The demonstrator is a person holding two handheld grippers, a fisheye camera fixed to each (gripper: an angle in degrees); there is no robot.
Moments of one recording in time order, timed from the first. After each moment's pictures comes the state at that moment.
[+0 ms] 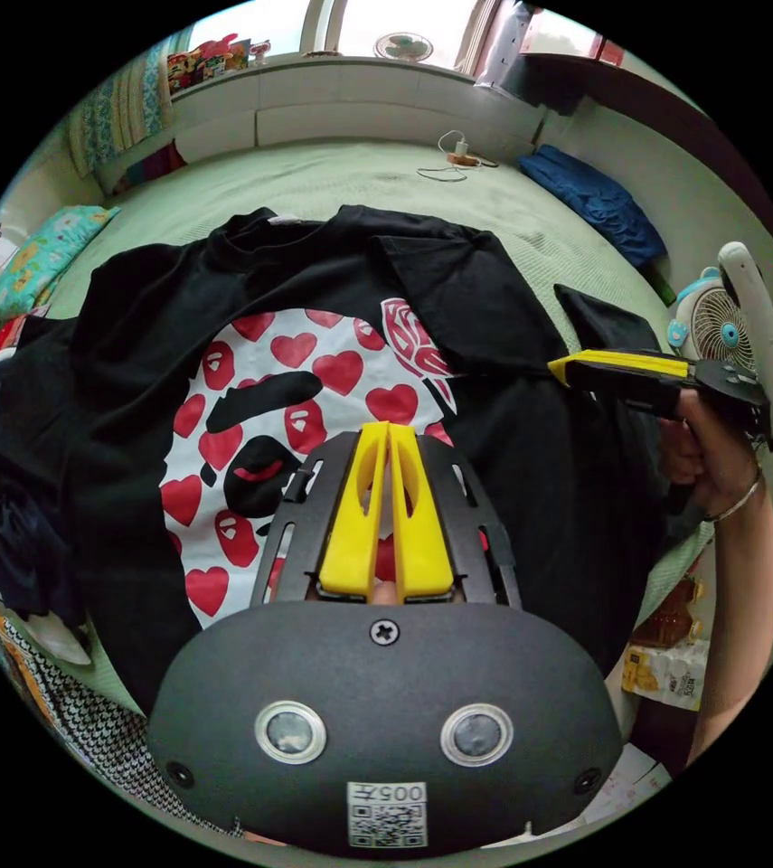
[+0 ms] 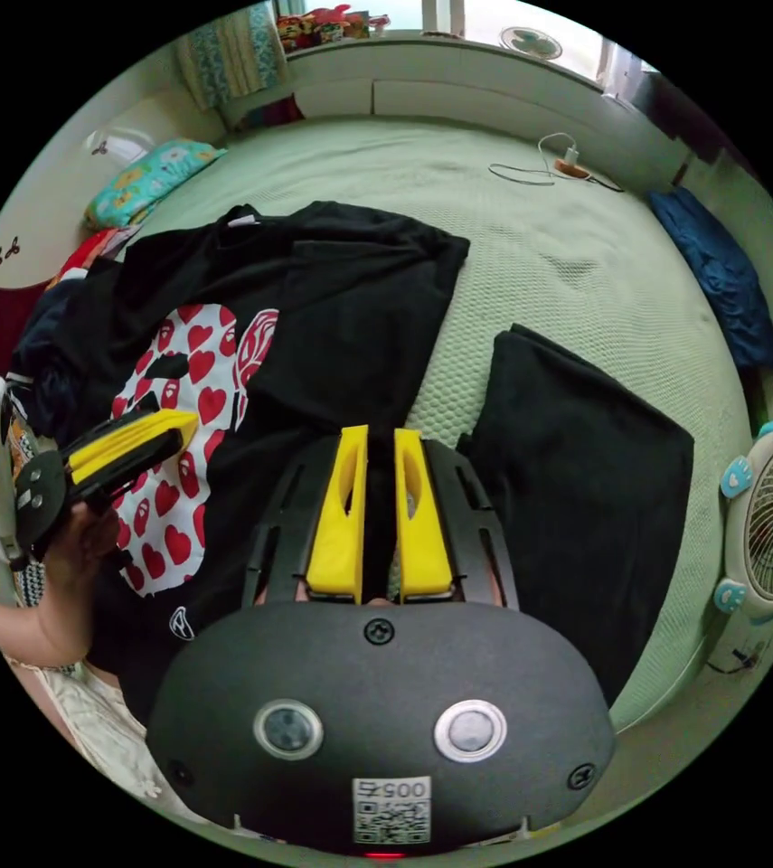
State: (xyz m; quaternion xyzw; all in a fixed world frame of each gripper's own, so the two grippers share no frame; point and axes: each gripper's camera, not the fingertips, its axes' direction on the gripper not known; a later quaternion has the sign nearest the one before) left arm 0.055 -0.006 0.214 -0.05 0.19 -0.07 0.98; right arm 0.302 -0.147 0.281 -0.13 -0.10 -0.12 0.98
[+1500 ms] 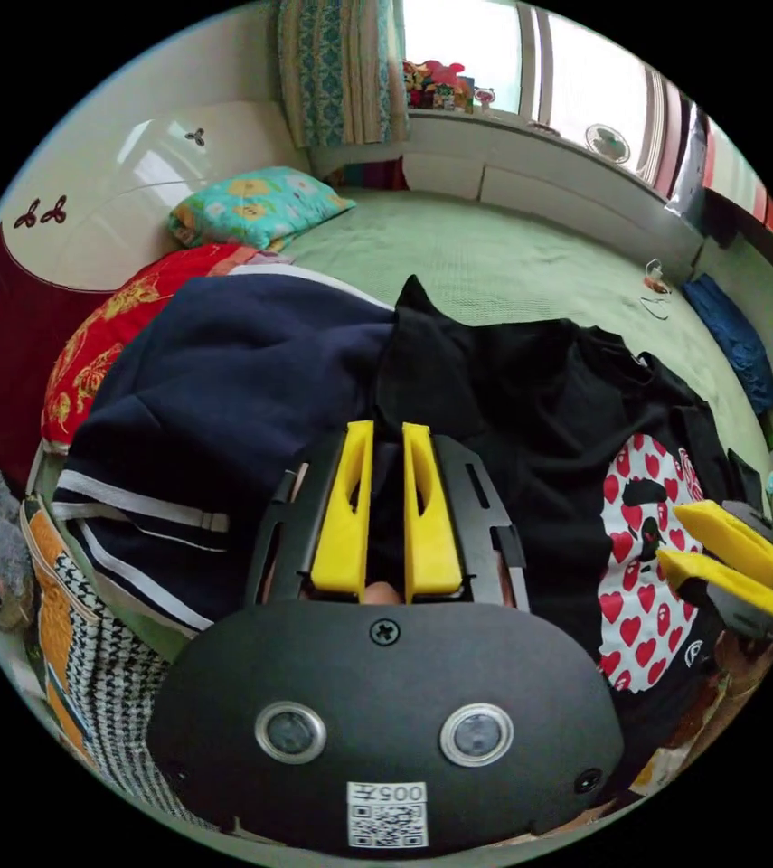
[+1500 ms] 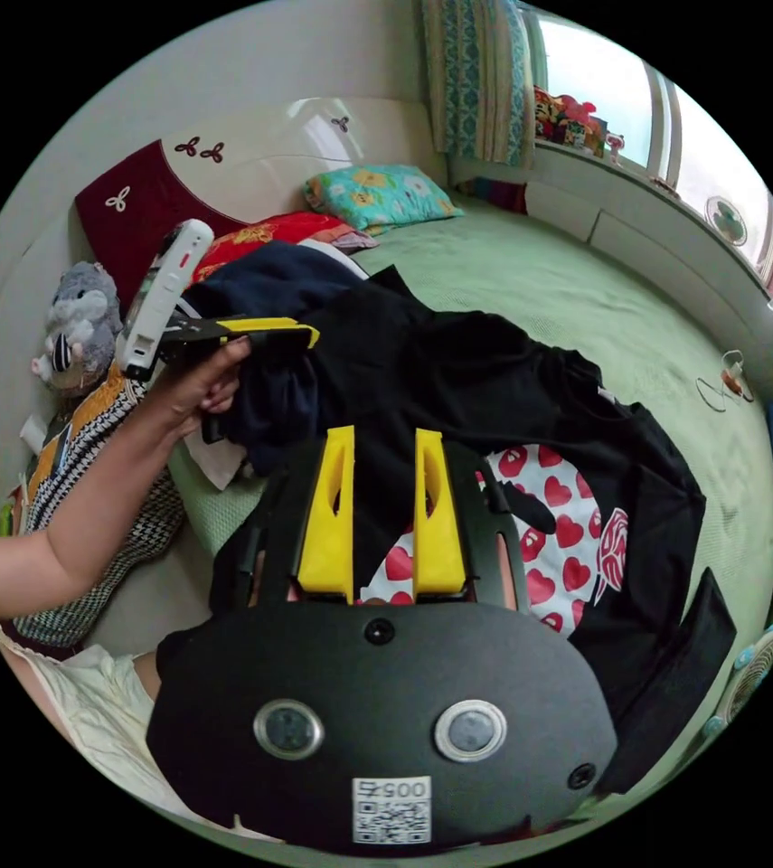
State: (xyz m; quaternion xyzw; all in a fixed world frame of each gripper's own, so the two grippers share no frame) left arm -0.326 0.142 0.146 0.01 0.05 -0.23 0.97; right arm -0.020 -0.134 0.074 -0.01 -0.26 -0.27 0.93
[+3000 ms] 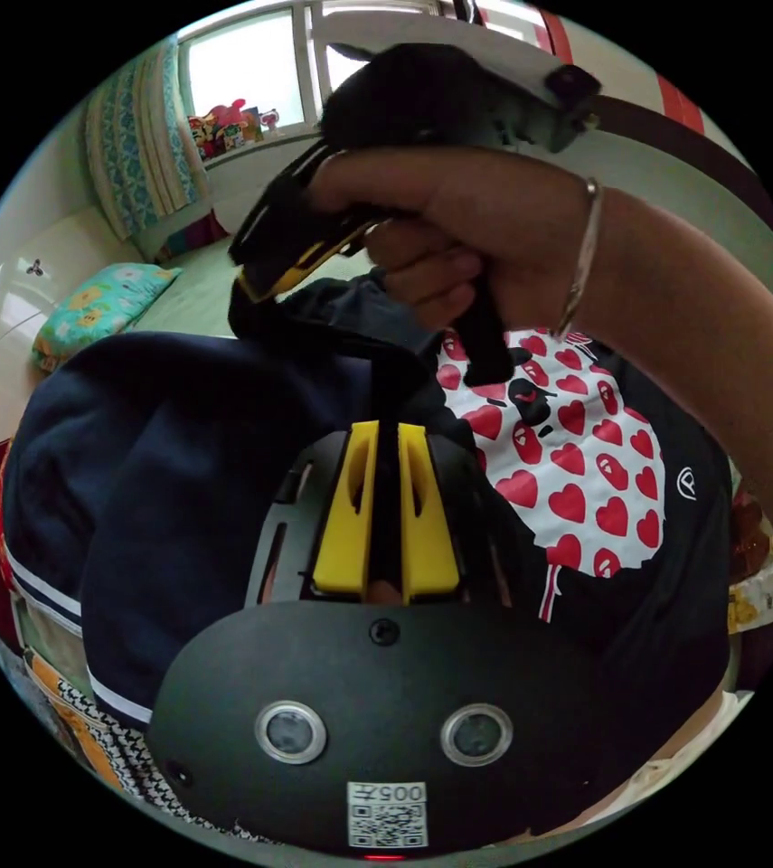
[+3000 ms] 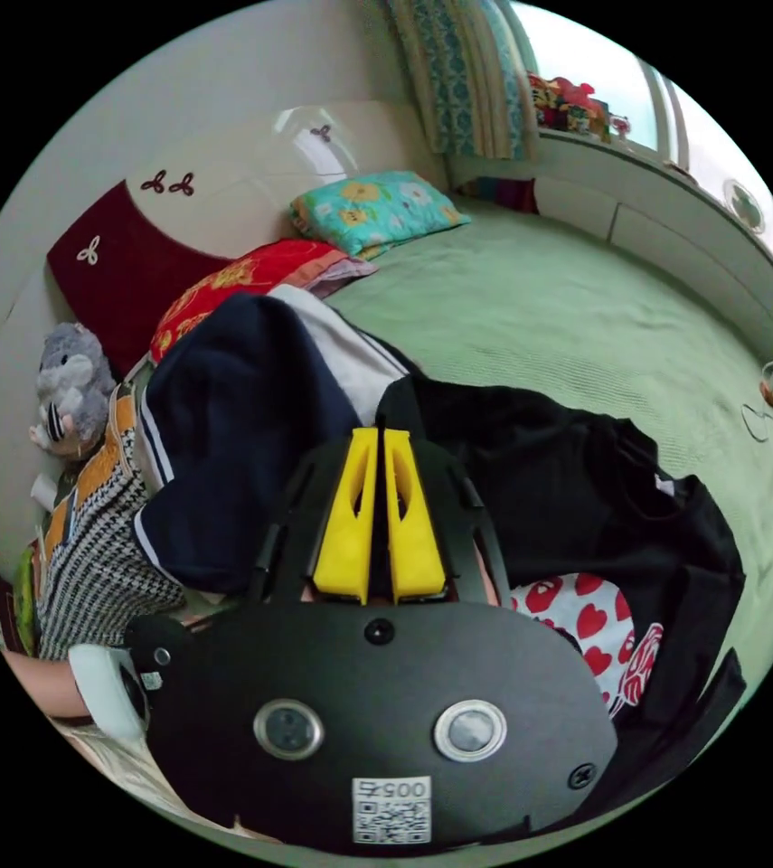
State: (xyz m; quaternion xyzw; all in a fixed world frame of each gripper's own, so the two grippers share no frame) left arm -0.212 0.167 0.114 0.07 0.13 0.00 0.99; right arm -0.093 -0.252 0.134 0.00 -0.29 -0.22 0.93
